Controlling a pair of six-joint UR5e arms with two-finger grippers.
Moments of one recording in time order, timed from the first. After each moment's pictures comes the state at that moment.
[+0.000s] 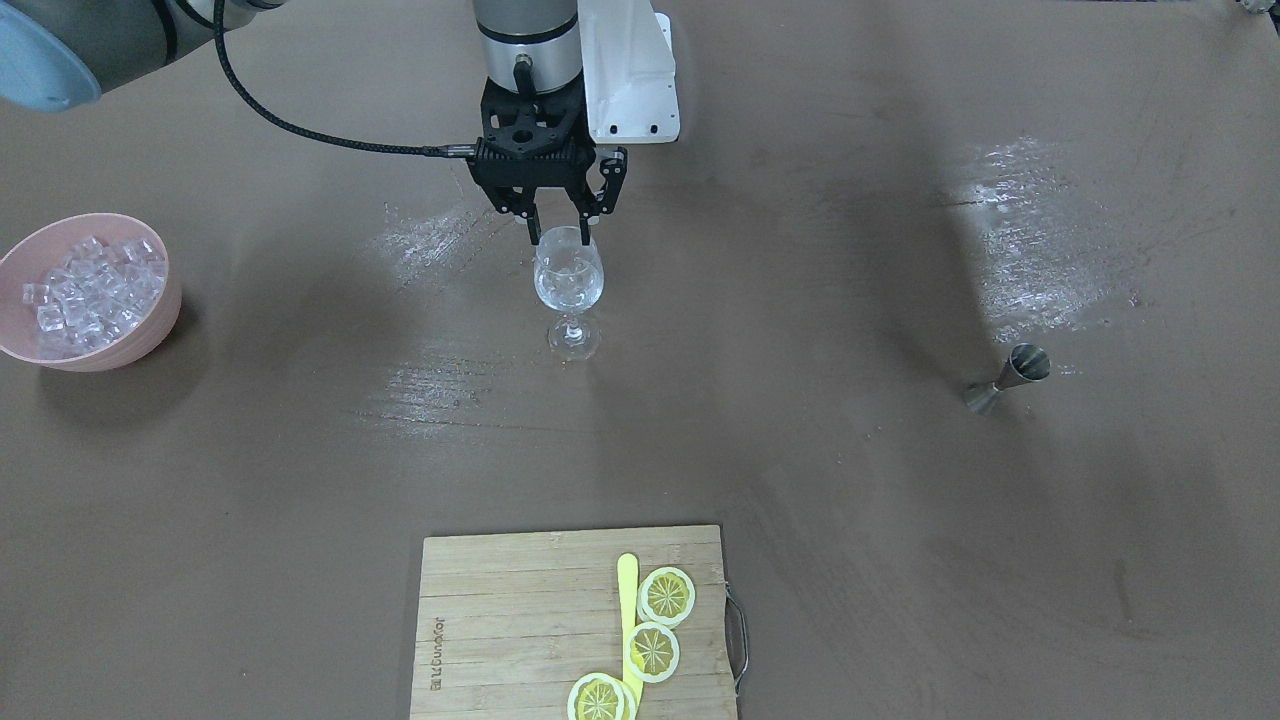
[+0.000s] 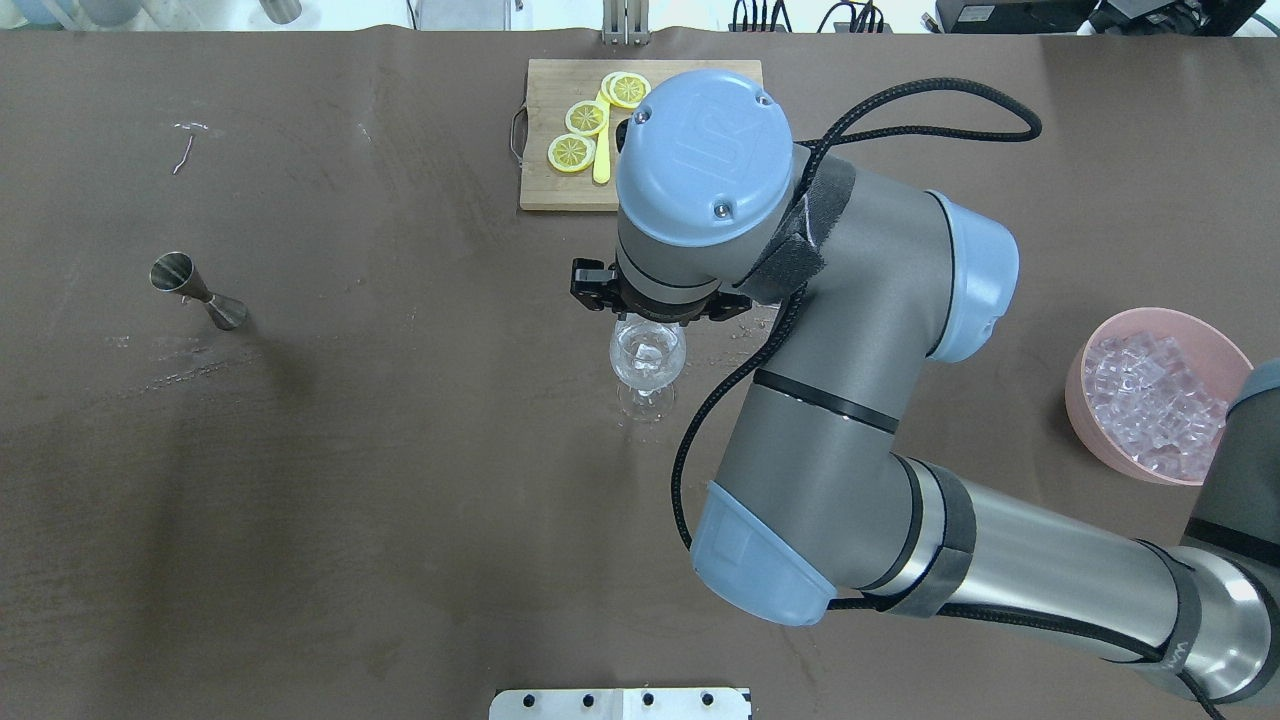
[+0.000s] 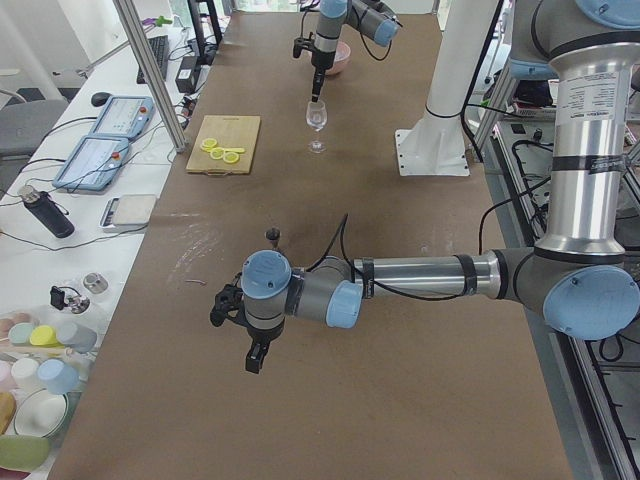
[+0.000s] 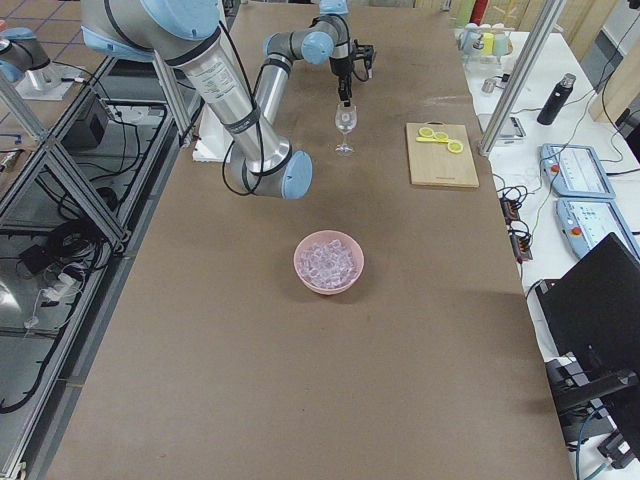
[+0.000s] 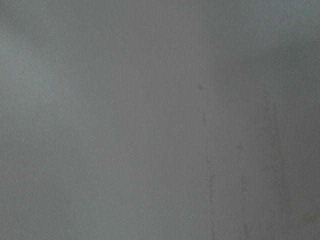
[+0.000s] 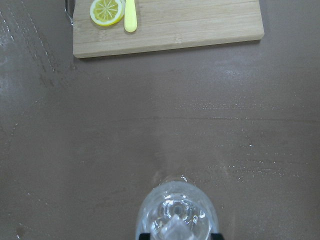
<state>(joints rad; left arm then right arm) -1.56 -1.54 -1.53 -1.85 -2.30 0.08 0.54 -0.72 1.86 -1.89 1.76 1.28</state>
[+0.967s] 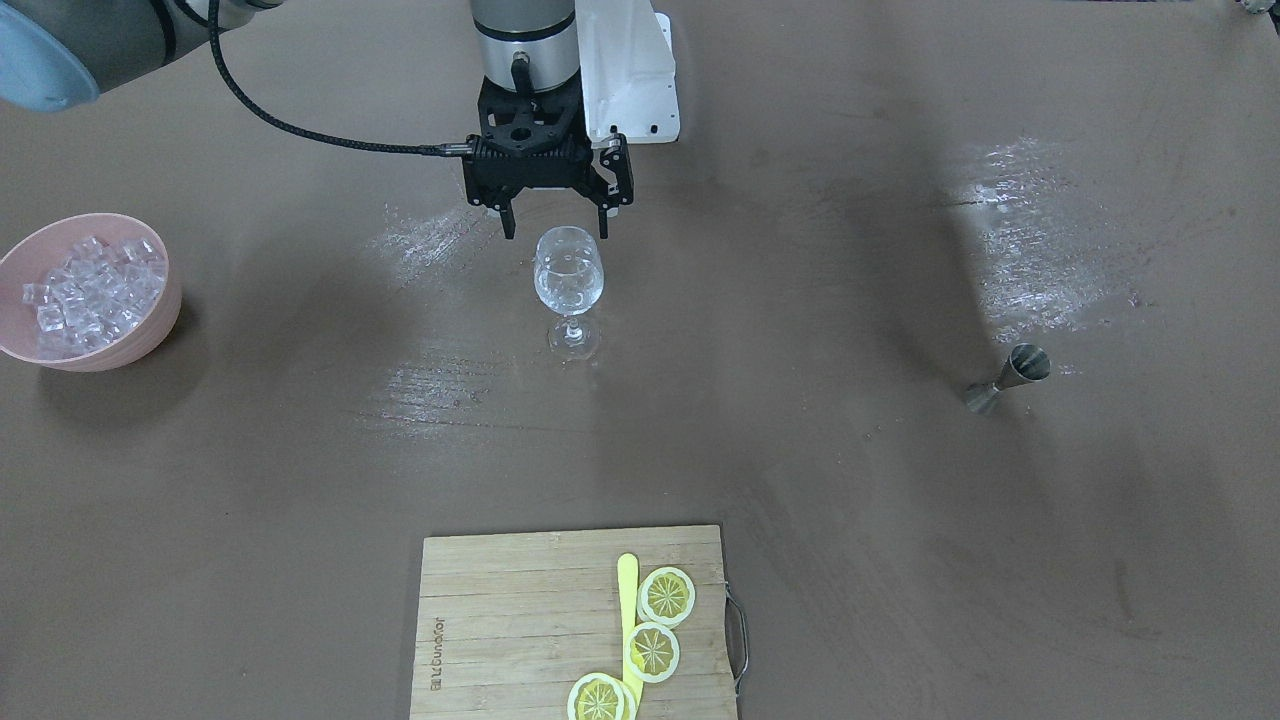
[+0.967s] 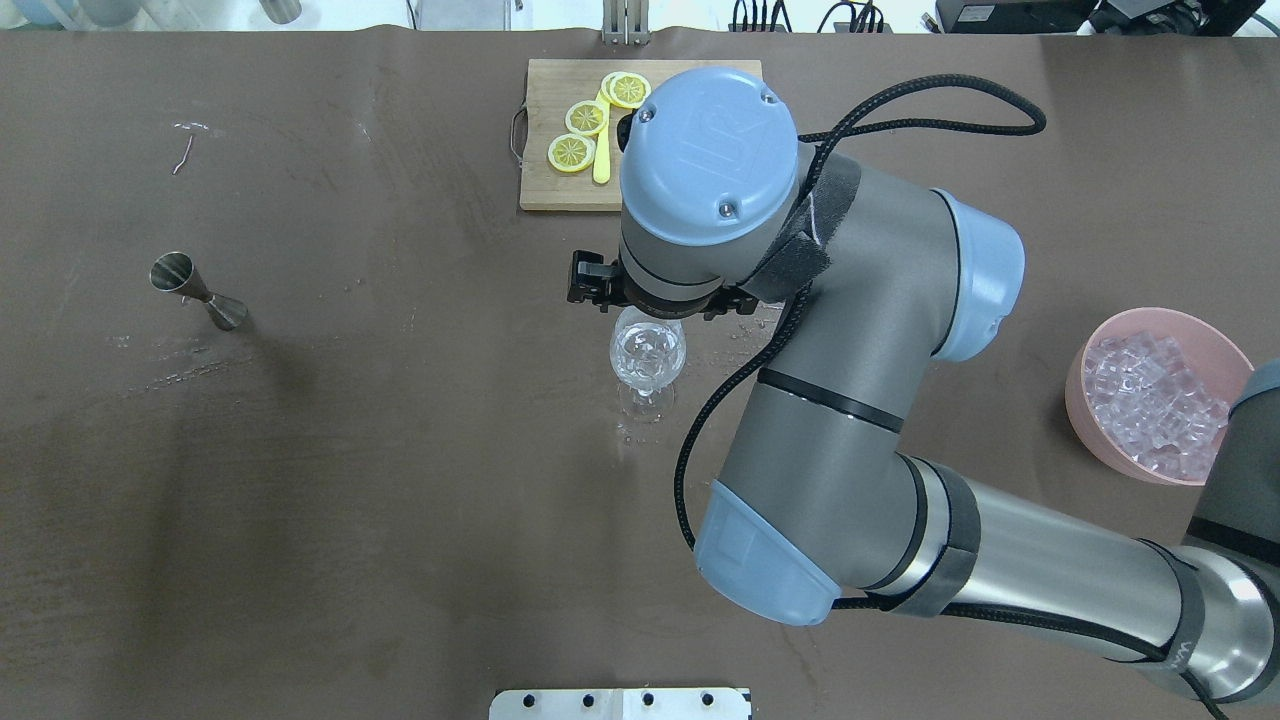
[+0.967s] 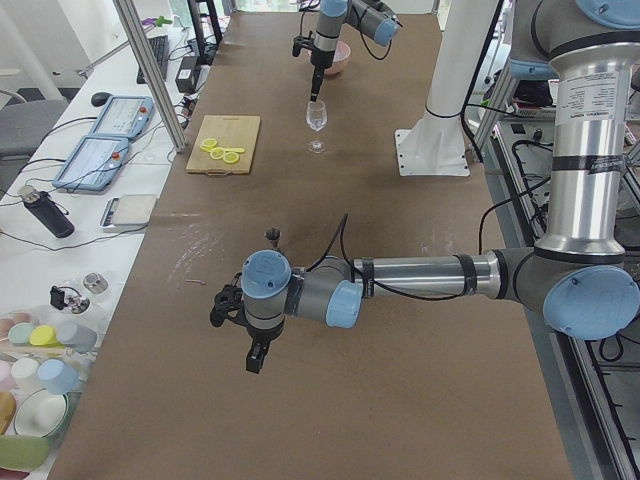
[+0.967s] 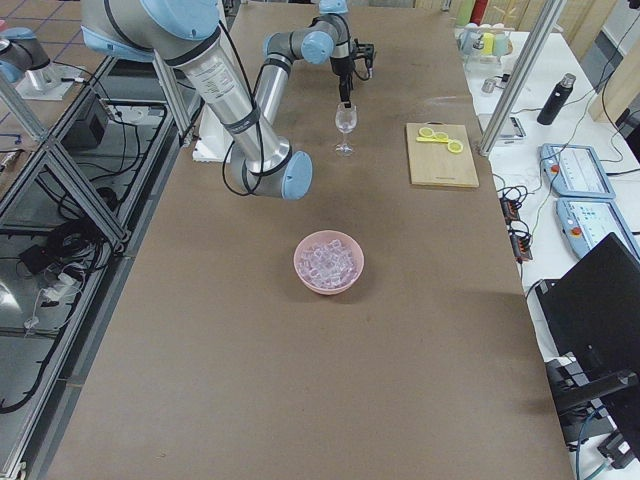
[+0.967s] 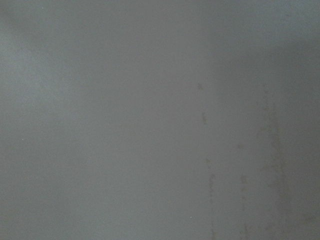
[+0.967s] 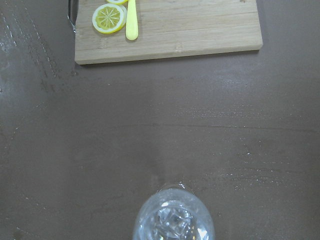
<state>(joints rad) -1.56 -1.54 -1.53 -1.84 -2.30 0.02 0.55 -0.72 1.87 -1.89 1.76 1.26</state>
